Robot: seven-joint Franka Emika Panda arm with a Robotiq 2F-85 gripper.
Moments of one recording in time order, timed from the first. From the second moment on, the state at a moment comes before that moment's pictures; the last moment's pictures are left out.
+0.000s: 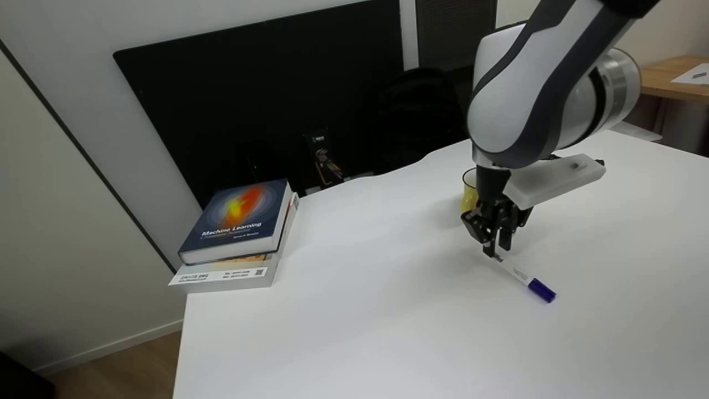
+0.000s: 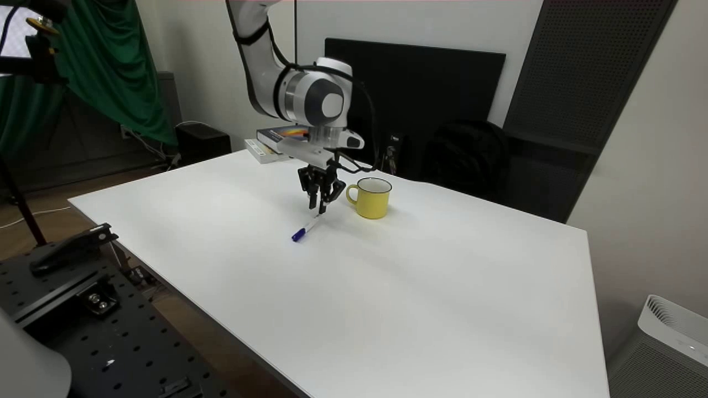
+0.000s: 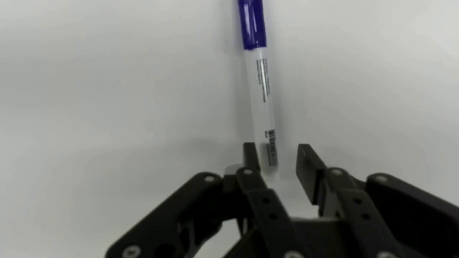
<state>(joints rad) 0.15 0.77 0.02 -1.90 0.08 2.61 0.07</state>
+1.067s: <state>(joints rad) 0.33 0.77 -0.18 -2.03 0.04 2.99 0.26</state>
